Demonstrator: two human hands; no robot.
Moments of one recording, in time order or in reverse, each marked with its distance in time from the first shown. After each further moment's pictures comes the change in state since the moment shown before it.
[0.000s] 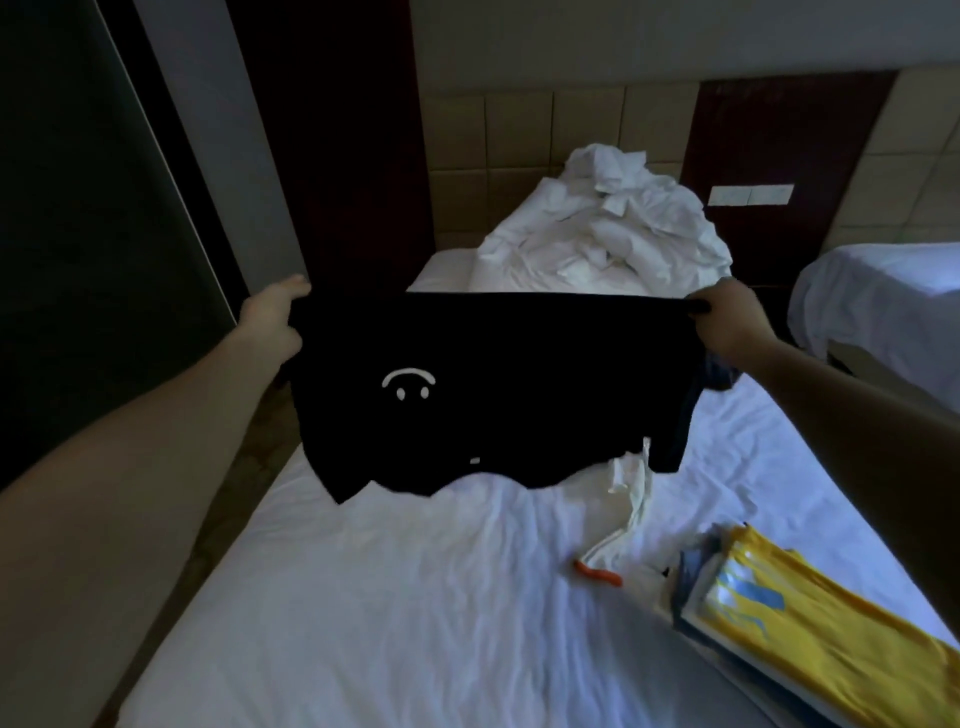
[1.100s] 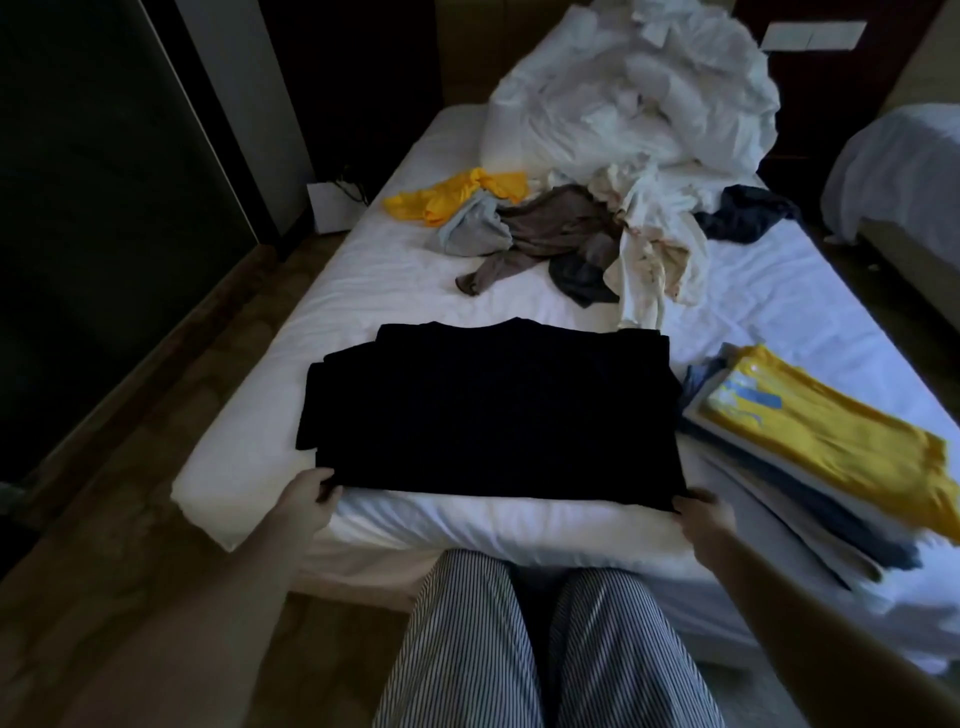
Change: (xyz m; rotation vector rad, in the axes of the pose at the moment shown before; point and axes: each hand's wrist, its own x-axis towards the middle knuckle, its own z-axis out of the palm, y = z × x) left_hand -0.117 -0.350 -0.223 -0.126 0.355 -0.428; right_hand -0.378 0.064 0.216 0.724 -0.232 1.076
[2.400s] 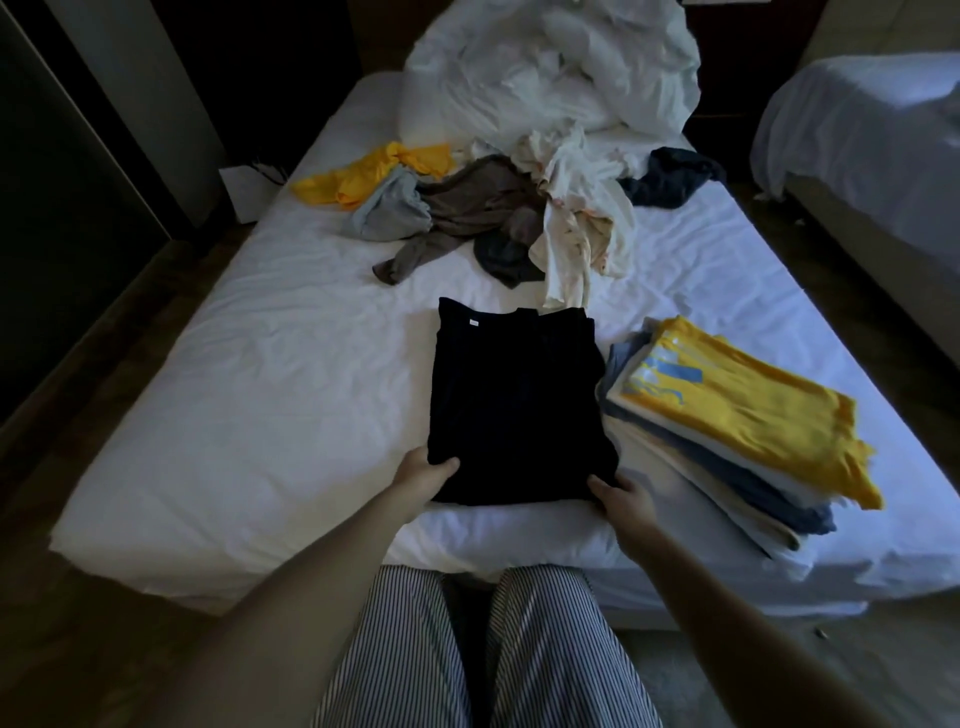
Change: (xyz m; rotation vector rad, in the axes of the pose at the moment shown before) left_hand -0.019 -0.135 0.164 1.109 -0.393 0.338; right_hand 0.014 0.010 0.001 0.096 -0.157 0.005
